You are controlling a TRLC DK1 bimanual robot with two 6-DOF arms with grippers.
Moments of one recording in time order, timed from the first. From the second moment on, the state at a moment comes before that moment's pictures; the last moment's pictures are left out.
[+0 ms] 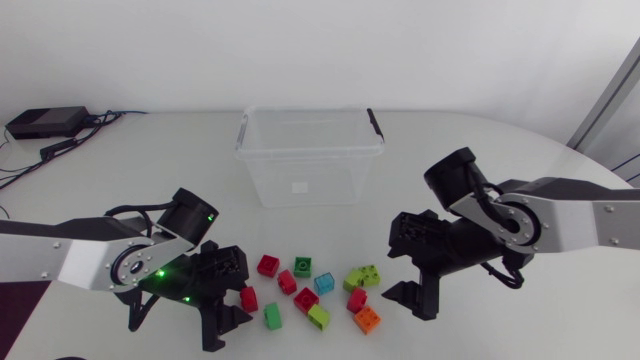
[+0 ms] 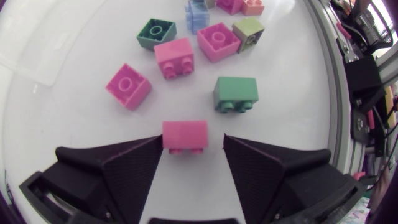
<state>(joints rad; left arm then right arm) -0.47 1.55 0.59 -0.30 0.32 0.76 0.43 1.48 0.71 -0.44 -0.30 -0.79</state>
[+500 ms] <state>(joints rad) -0.49 1.53 0.59 -0.26 0.35 0.76 0.46 1.66 0.81 -0.42 -0.25 -0.87</state>
